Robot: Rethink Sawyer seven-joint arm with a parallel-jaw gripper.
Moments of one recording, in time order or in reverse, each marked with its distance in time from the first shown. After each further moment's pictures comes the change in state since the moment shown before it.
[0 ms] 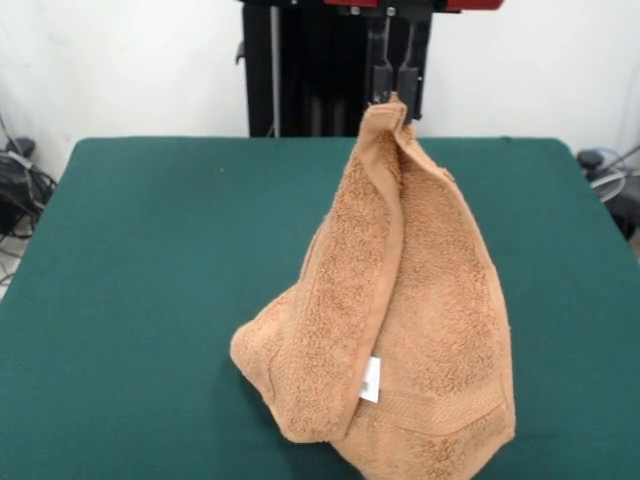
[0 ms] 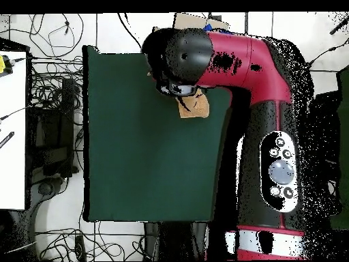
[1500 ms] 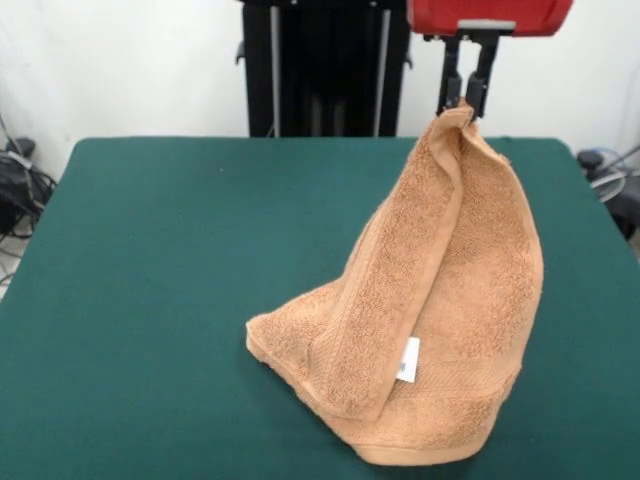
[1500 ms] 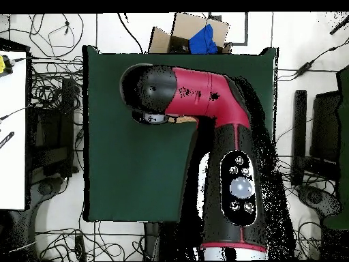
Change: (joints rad) arm 0.116 -0.037 -0.125 0.224 0.119 -0.090 0.000
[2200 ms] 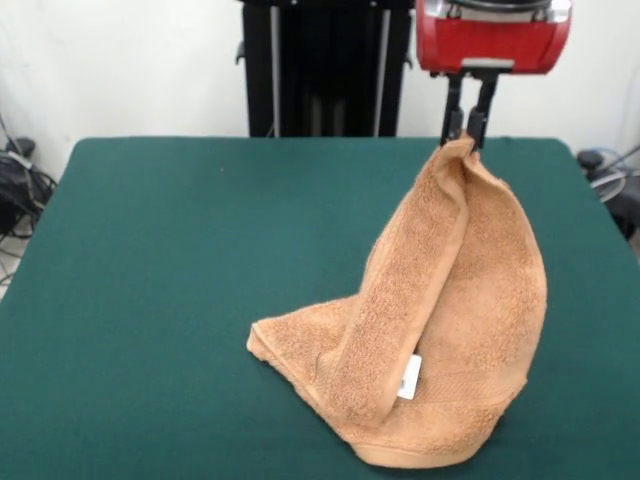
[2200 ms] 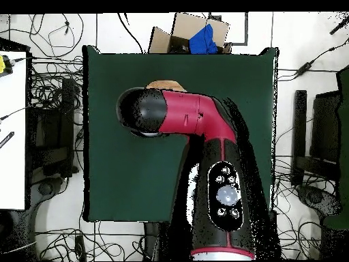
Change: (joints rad) arm 0.030 -0.009 -0.034 0.142 0.008 -0.216 0.001
